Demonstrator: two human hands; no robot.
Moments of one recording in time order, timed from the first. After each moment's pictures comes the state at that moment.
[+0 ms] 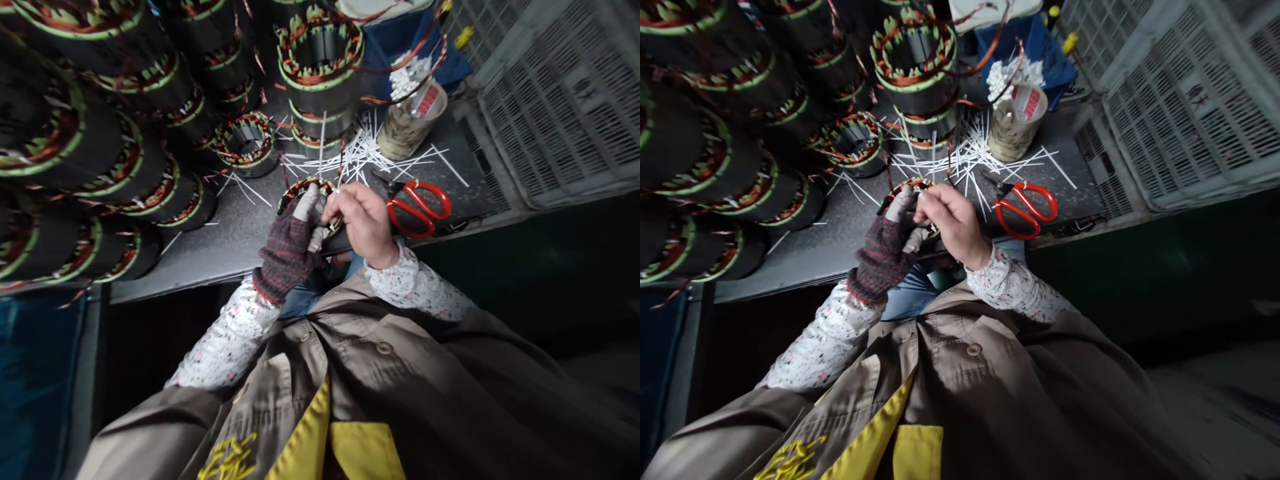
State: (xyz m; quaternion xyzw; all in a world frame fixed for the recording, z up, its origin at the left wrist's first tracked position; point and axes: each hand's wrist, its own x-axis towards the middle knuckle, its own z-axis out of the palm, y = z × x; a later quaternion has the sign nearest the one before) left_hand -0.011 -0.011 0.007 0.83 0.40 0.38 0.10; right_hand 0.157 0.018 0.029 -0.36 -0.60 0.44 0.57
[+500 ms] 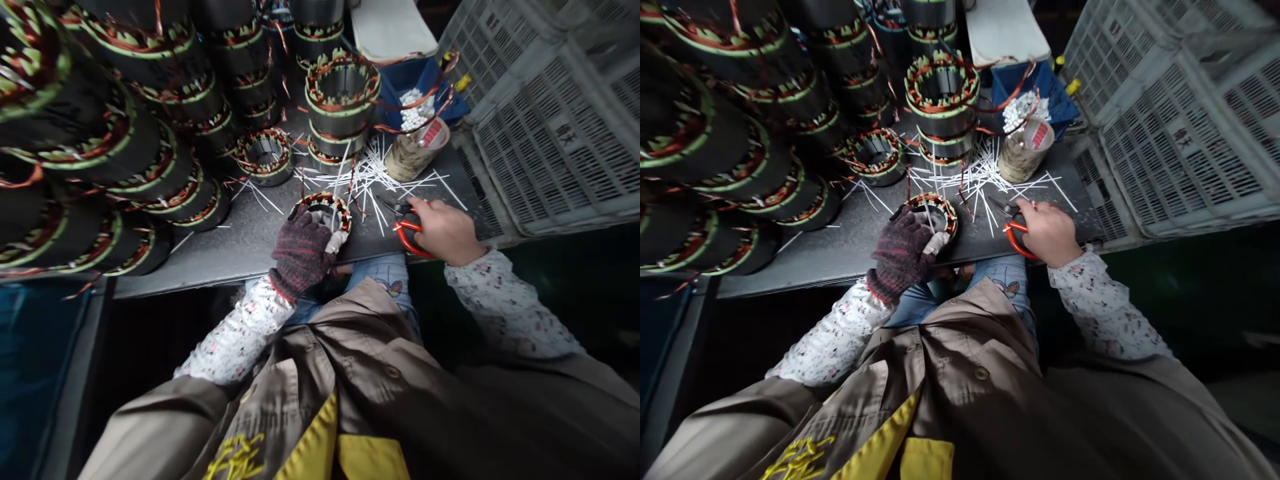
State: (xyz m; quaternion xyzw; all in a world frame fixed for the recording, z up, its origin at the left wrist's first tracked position) left_hand -0.003 -0.003 0.019 0.85 0.46 0.26 0.01; right_hand 0.293 0.020 0.027 -0.62 -0.78 -0.06 -0.02
